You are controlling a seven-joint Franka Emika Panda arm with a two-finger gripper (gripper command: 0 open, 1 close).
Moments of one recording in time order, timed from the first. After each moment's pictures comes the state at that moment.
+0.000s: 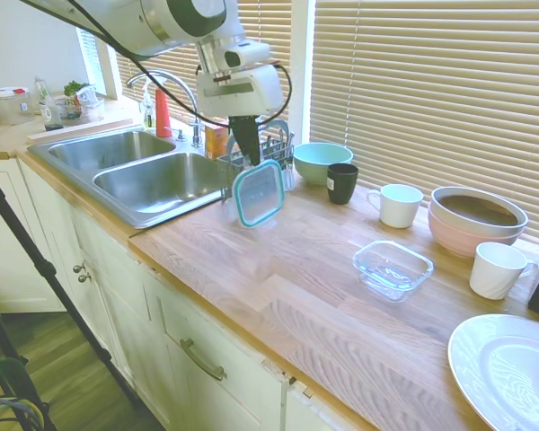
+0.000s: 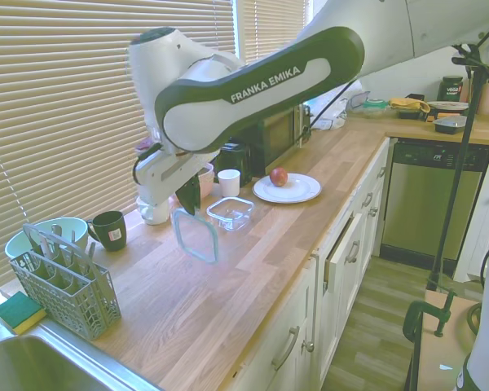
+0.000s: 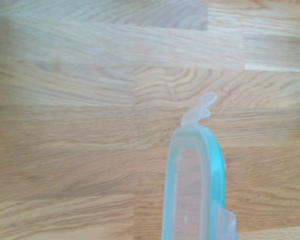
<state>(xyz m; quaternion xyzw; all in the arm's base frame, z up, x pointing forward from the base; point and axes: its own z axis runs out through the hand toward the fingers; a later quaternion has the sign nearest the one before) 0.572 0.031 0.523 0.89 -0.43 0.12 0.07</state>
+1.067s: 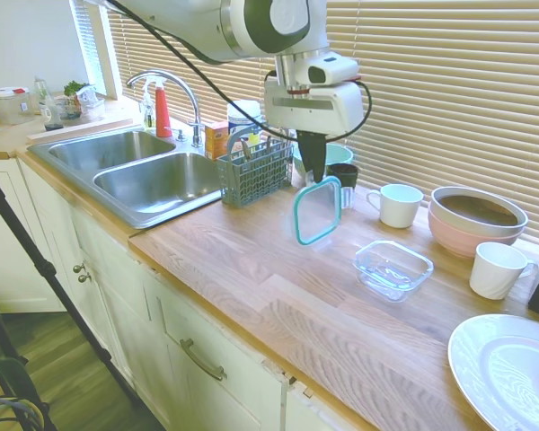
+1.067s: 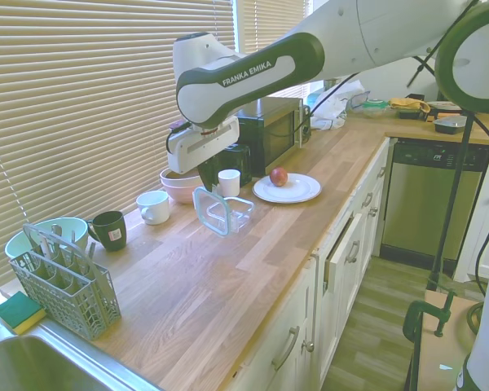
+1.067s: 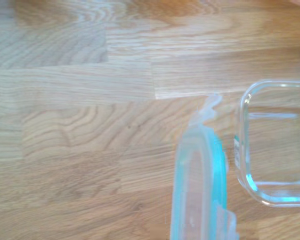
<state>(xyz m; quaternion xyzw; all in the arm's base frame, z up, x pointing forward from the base) 0.613 -0.097 0.510 0.88 -0.47 0.10 0.04</state>
